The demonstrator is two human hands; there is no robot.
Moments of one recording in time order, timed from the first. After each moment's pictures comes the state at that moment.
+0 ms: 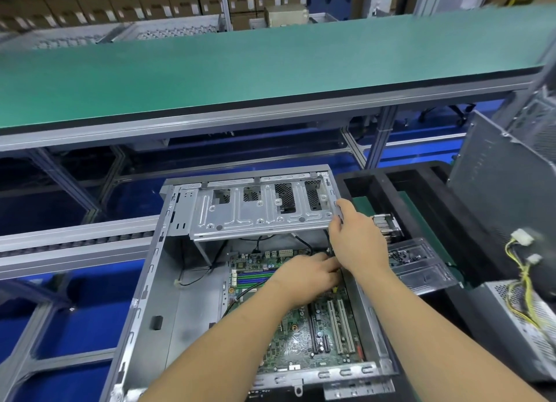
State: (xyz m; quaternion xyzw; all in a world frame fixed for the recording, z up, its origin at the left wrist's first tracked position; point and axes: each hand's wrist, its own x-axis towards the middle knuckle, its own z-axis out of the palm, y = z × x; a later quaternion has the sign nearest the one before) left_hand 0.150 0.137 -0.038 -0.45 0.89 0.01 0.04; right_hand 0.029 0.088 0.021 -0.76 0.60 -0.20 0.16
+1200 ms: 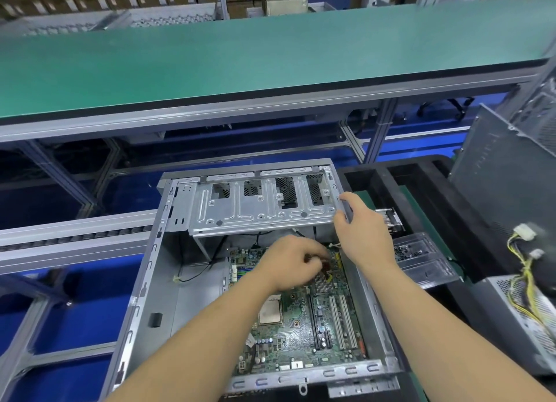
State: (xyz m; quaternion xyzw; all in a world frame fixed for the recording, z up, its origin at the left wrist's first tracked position) left_hand 0.182 0.141 -0.022 -0.60 0.72 0.28 -0.22; right_hand 0.025 0.080 0.014 -0.72 0.61 -0.24 0.24
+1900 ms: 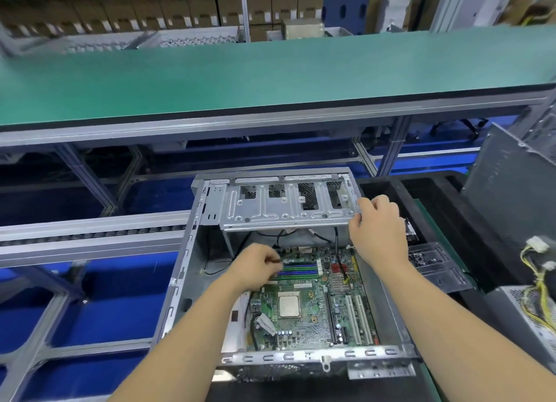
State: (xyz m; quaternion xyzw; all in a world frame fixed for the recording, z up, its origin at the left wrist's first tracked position) left_hand 0.259 0.200 -0.019 -0.74 0.54 0.35 -0.20; right_hand 0.033 0.086 0.018 -0.79 0.59 -0.18 0.00
